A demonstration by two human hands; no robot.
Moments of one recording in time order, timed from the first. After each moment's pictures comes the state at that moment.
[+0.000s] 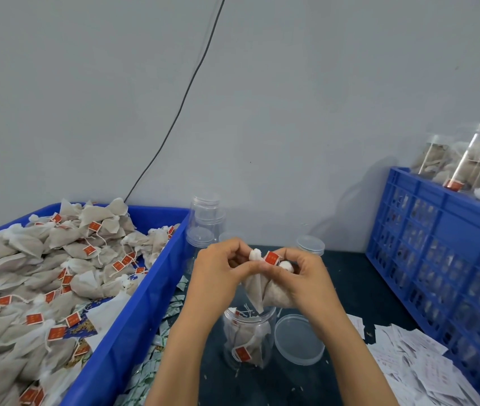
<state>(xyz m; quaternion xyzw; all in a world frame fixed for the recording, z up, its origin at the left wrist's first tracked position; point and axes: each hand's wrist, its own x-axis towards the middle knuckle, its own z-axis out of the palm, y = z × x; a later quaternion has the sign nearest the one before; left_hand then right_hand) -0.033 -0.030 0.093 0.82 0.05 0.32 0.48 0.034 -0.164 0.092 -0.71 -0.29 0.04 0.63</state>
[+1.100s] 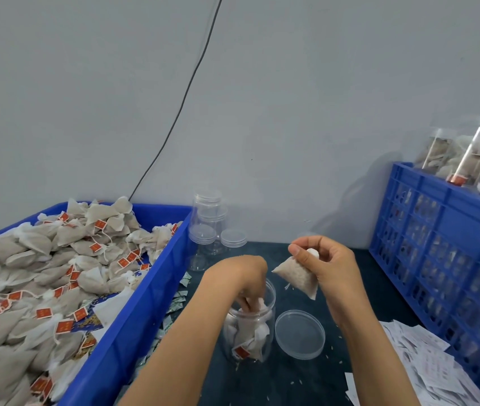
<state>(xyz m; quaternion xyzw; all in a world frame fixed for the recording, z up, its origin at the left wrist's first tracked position) 0.003 -0.047 0.117 0.97 0.10 -0.16 0.17 0.055 -0.188 0.091 -0.65 -0.20 0.03 0.73</state>
